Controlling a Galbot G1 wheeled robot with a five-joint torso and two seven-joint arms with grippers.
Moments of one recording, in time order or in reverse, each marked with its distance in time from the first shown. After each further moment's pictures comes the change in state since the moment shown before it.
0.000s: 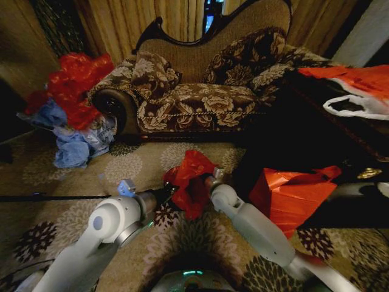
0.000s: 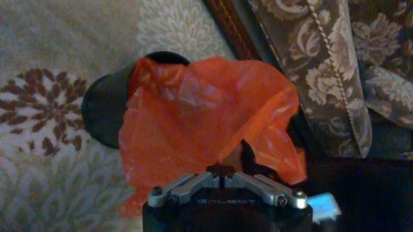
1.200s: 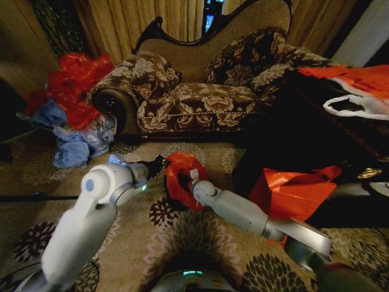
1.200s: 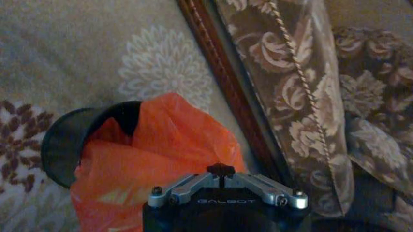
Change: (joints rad) left arm -0.327 -0.075 0.002 0.273 -0.050 -0.031 -0.053; right arm 0.259 0.106 -0.315 -0.301 0.150 -0.133 -0.012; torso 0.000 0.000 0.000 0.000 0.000
